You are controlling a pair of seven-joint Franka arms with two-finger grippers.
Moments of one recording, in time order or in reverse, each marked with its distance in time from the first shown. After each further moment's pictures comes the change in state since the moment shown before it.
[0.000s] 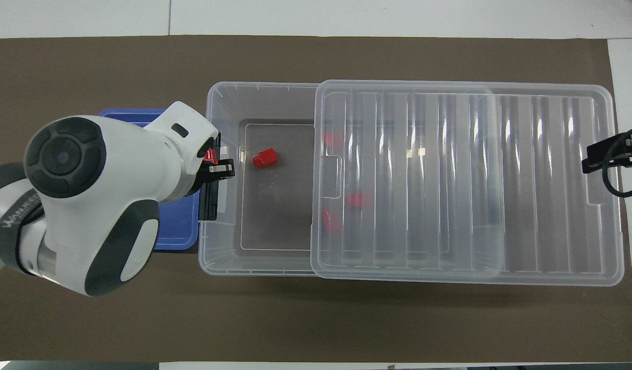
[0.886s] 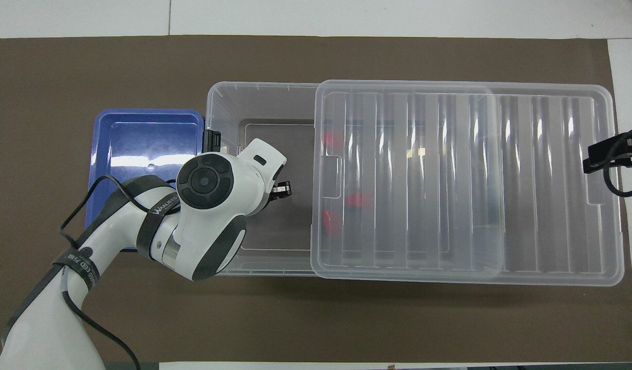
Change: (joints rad) left arm -0.115 0.189 0.003 -0.131 0.000 0.260 -0.145; right arm -0.001 0.000 -0.001 0.000 0.000 0.000 0.000
